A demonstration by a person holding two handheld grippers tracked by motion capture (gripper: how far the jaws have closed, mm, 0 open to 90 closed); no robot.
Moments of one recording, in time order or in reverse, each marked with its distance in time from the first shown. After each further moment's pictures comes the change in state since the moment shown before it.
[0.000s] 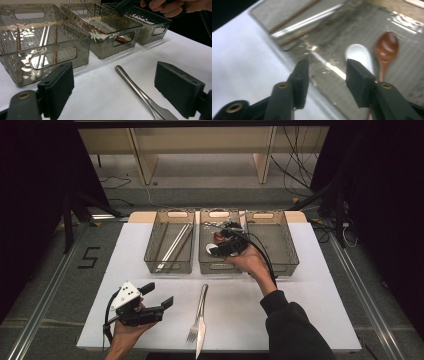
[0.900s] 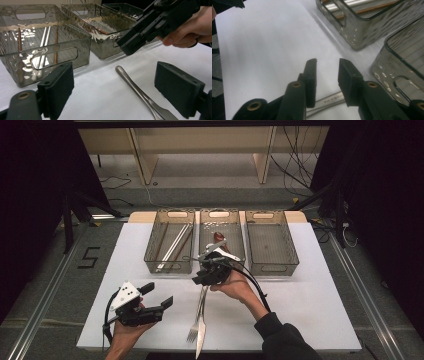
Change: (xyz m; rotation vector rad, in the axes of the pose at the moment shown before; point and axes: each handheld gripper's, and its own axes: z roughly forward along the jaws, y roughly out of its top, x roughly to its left) left arm 0.000 0.000 0.000 -0.007 0.003 -0.002; right arm 0.065 -0.040 0.035 0.056 0.164 -0.165
